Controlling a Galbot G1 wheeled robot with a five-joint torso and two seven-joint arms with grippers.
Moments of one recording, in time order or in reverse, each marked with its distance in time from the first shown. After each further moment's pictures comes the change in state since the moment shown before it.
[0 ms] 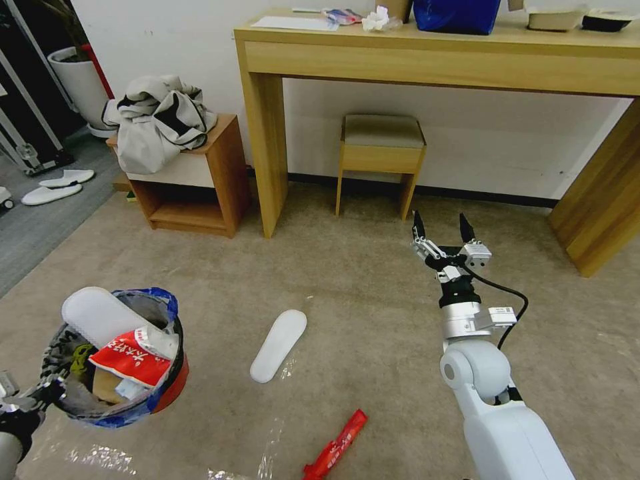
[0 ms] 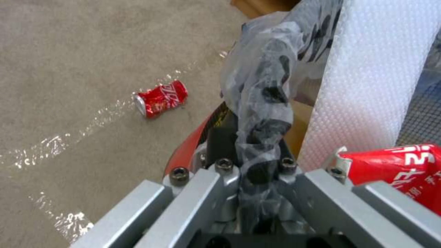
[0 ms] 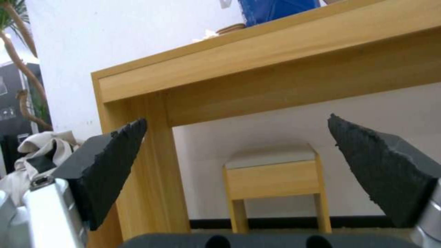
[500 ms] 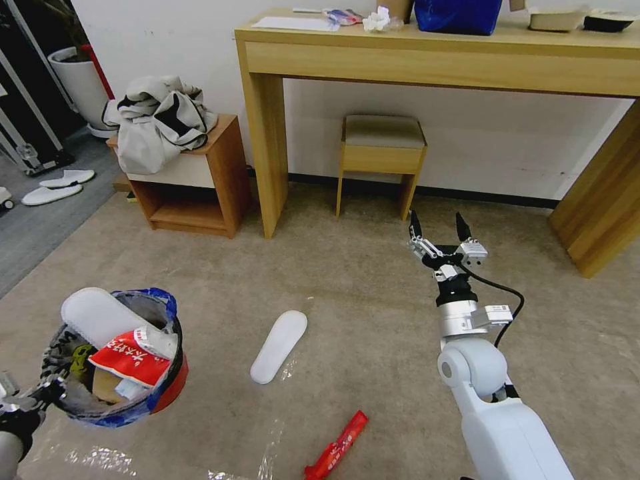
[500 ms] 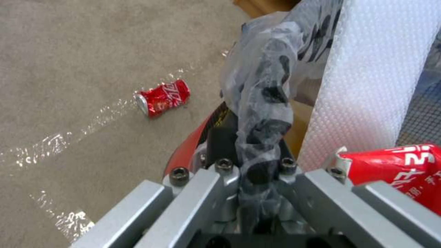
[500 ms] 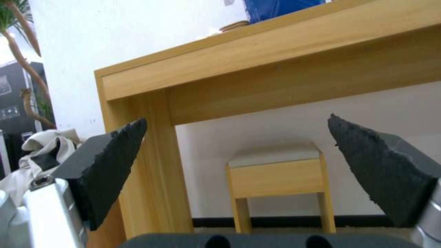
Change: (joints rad) left arm -0.009 0.001 0.002 0.014 0.001 0.000 -0.002; right arm 0.011 -0.001 -0.010 -0.013 0.002 0.000 -0.003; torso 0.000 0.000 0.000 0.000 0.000
